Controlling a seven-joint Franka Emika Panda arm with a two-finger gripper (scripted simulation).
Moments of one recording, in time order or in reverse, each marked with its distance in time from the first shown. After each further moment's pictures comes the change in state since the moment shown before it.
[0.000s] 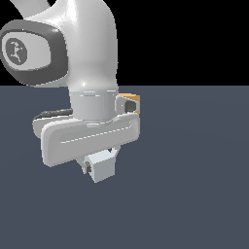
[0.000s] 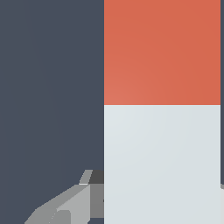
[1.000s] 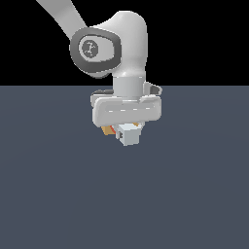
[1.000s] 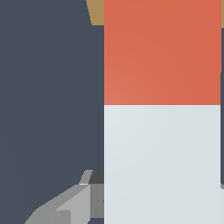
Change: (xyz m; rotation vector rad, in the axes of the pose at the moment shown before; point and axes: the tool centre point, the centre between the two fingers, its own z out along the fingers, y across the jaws) arm 0.053 0.117 -0.026 0.000 0.000 0.222
